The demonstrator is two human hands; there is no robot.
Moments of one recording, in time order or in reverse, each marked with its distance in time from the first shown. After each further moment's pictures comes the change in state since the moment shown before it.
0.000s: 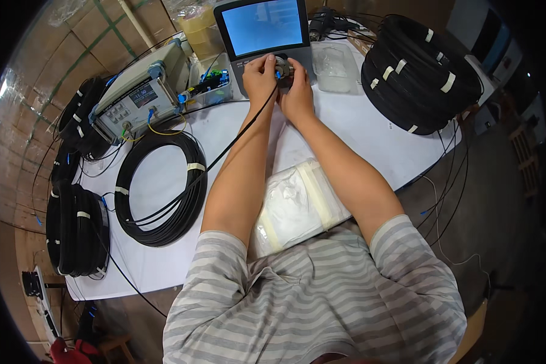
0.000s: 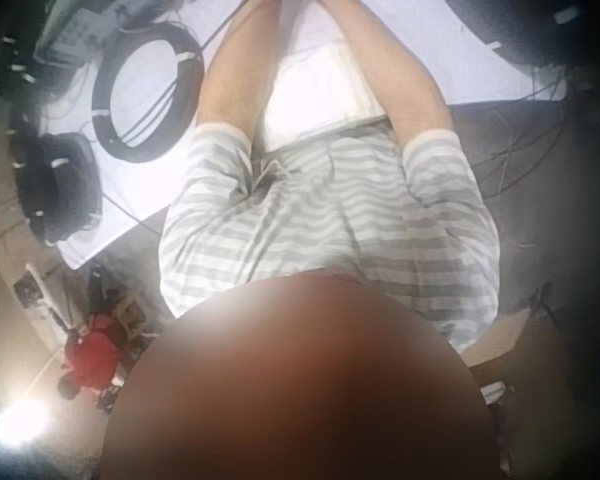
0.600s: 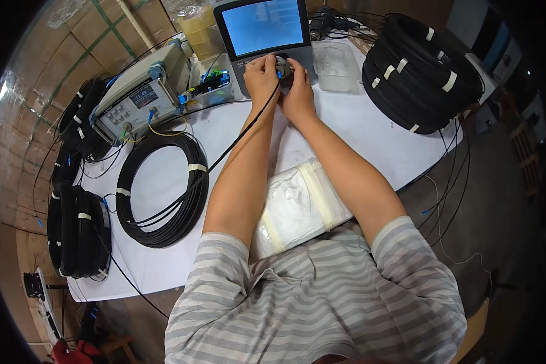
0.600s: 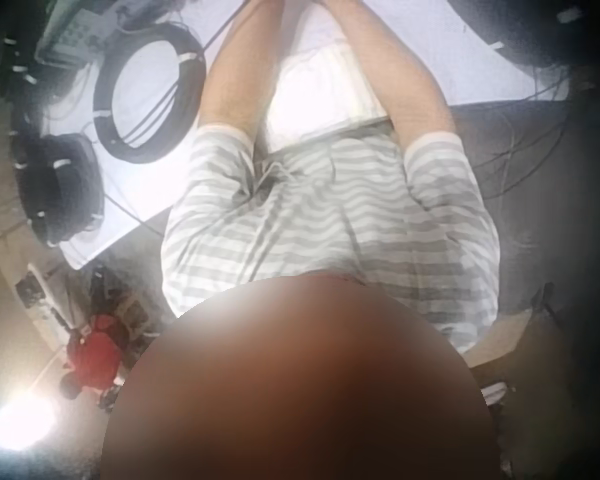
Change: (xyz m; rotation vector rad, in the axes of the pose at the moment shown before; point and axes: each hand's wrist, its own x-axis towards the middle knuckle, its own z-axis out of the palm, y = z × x) left_hand 0.004 -0.008 0.001 0.190 0.046 0.132; right_hand -0.002 -0.005 0.001 -0.010 -0.012 -0.028
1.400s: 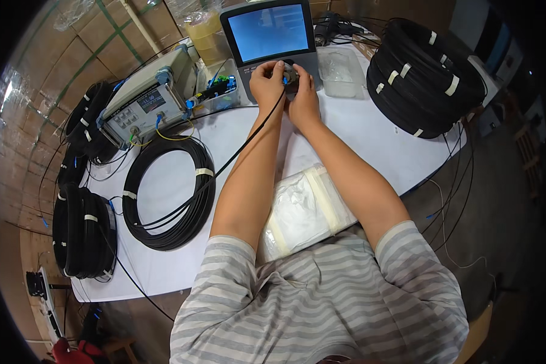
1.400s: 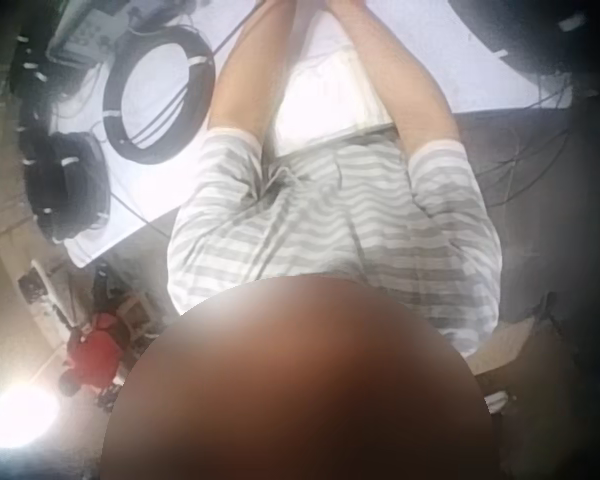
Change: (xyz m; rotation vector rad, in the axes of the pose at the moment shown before) left_hand -0.001 0.002 0.000 -0.283 -0.053 -0.256; right_hand -0.002 -0.007 -0.001 -0.020 -0.006 -0.009
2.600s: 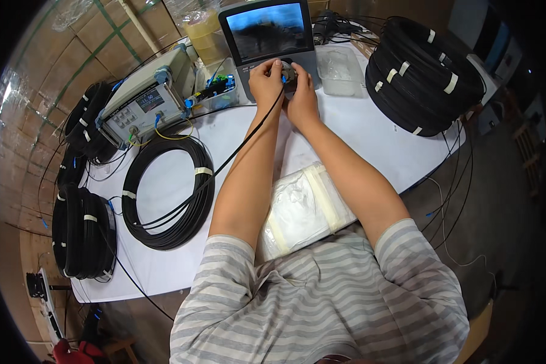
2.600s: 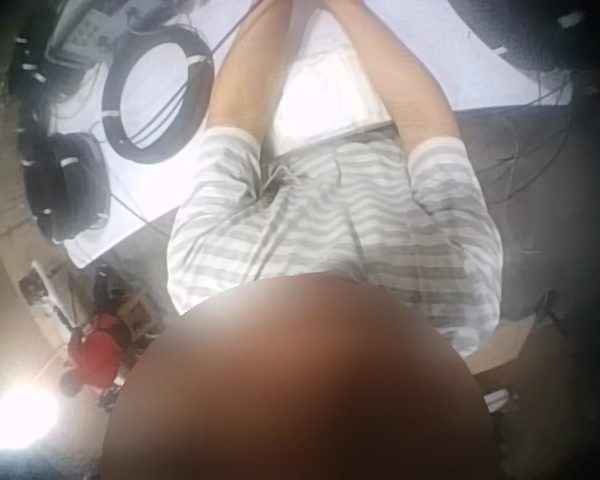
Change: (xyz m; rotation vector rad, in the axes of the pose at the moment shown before) left_hand -0.003 0.001 0.006 0.074 0.015 0.073; right_hand 0.000 0.006 -0.004 0.003 -0.011 0.046
